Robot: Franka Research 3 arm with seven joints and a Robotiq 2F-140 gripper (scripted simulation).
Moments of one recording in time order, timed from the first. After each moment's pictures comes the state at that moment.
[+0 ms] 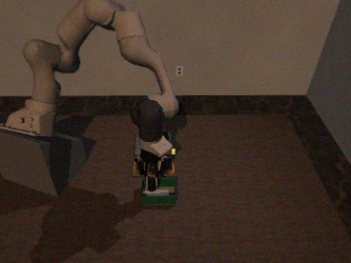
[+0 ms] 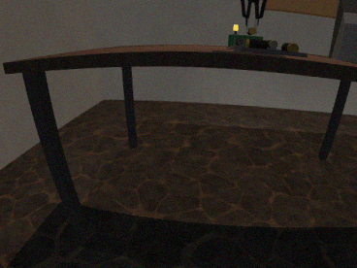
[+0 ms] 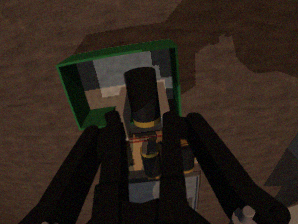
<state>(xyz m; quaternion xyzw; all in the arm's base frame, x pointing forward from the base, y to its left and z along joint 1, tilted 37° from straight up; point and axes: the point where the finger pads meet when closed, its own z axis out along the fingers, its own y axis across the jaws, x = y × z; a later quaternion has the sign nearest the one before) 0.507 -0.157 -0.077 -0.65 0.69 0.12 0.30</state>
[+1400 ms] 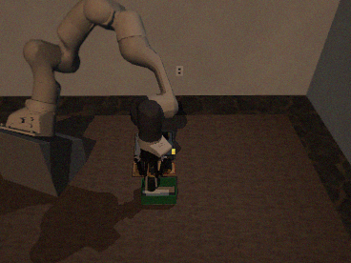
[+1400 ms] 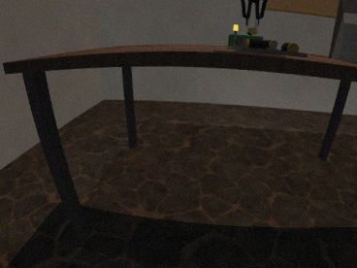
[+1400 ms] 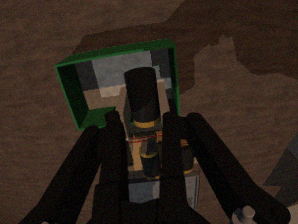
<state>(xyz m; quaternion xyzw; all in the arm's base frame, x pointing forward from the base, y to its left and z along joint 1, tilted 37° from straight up) 0.505 -0.156 -0.078 -0.65 0.69 0.12 0.30</state>
